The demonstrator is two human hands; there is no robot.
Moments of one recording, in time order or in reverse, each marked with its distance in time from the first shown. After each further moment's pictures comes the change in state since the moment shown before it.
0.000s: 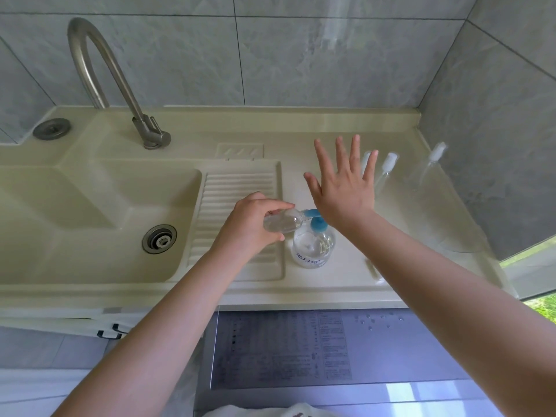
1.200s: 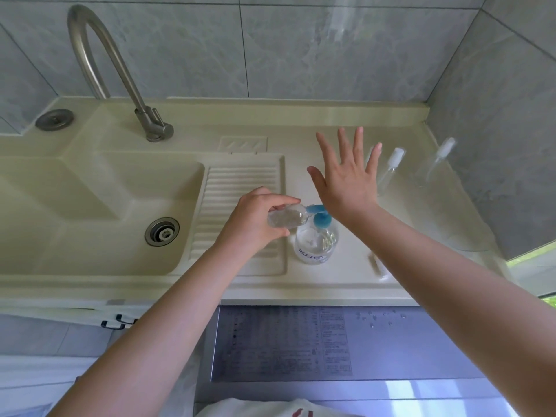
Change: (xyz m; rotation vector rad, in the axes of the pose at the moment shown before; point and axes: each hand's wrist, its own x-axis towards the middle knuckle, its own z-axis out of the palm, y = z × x) left_hand 0.000 0.002 0.003 -0.034 0.000 0.009; right_hand 0.007 0.000 -0.002 0.058 0.016 -0.041
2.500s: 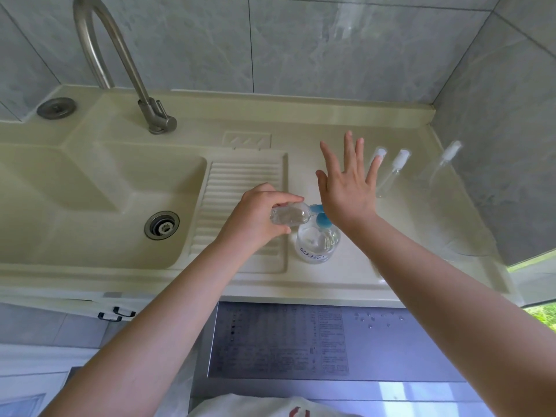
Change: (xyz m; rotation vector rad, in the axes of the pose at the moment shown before) left_hand 0.002 -0.005 0.001 -0.007 0.001 0.022; right_hand -0.006 -0.002 0.014 0.072 0.000 0.027
